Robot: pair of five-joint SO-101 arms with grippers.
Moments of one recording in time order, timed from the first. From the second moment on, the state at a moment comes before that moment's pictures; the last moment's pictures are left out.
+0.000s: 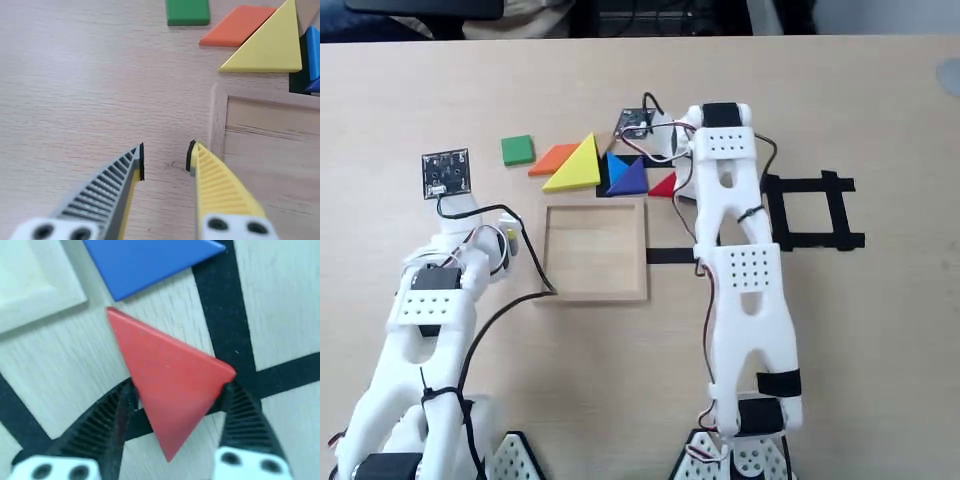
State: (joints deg) left arm -7.2 -33.8 64.3 28.4 5.6; right arm -4.8 74.2 -74.2 95.4 67.7
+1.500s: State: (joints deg) left arm -7.2 -33.8 64.3 28.4 5.6; right arm -3.1 65.5 -86.3 99.1 71.3
